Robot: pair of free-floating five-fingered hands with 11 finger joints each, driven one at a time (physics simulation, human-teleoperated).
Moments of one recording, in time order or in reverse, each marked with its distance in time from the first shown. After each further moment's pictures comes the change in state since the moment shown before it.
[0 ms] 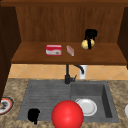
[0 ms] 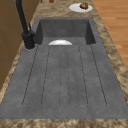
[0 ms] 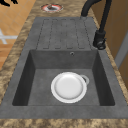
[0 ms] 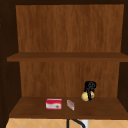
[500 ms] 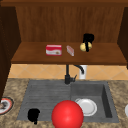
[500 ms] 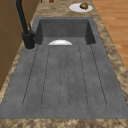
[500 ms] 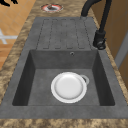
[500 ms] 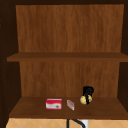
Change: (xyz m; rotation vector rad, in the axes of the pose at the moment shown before) left hand 0.000 0.000 0.000 0.000 0.000 0.000; right hand 0.000 0.058 -0.098 -0.060 0.000 0.000
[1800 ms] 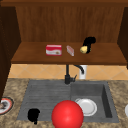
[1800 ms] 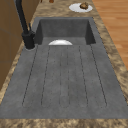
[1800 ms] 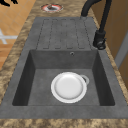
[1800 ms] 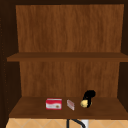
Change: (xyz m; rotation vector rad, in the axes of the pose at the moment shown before) left hand 0.000 0.000 0.000 0.000 0.000 0.000; right hand -0.055 0.058 -0.170 0.457 -0.244 -0.269
